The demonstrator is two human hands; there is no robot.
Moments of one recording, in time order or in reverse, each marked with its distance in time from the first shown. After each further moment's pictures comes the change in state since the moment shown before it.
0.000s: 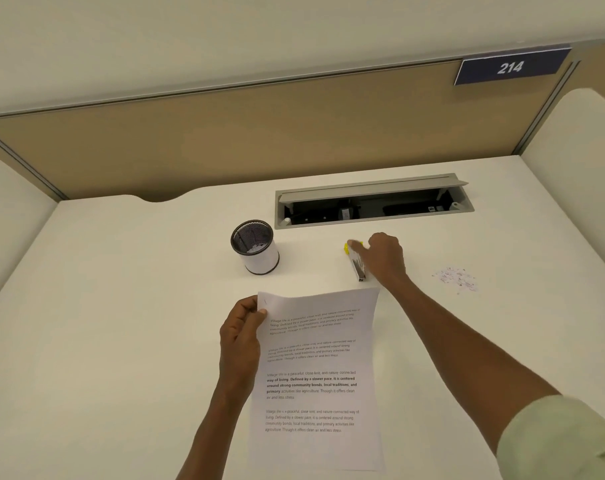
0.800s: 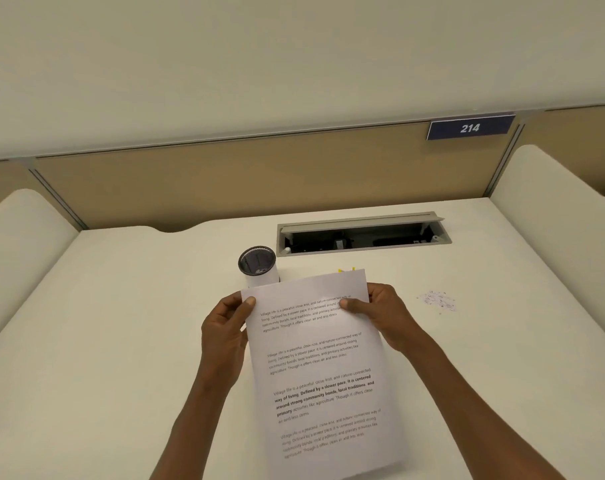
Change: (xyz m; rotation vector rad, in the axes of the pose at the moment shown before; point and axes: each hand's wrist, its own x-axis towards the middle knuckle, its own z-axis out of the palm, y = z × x) left_hand -0.001 0.039 -0.024 -0.304 -0.039 0.017; right_hand -0.128 -0.009 -0.069 0.882 -0.451 -0.106
